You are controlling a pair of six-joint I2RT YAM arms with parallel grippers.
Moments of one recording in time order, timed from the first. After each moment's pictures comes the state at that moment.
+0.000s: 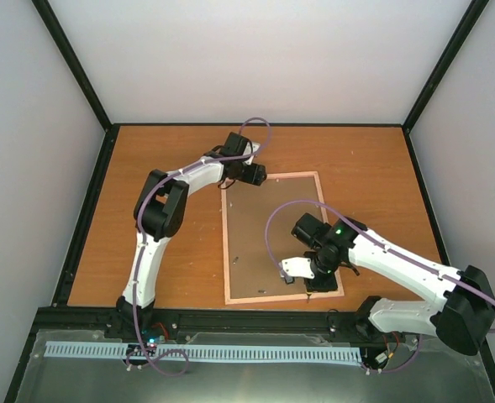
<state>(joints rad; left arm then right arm) -0.49 2.30 1.75 -0.36 0.23 -0.18 0.82 1.18 0.85 -1.20 -0.27 -0.84</state>
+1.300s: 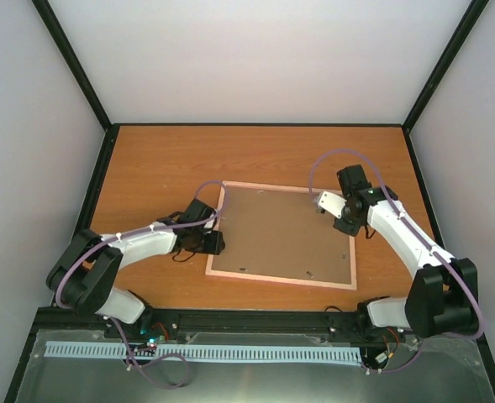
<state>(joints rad) -0.57 1.48 0.68 -0.33 0.15 -0.43 0.25 1.31 0.95 -0.90 0.15 -0.90</state>
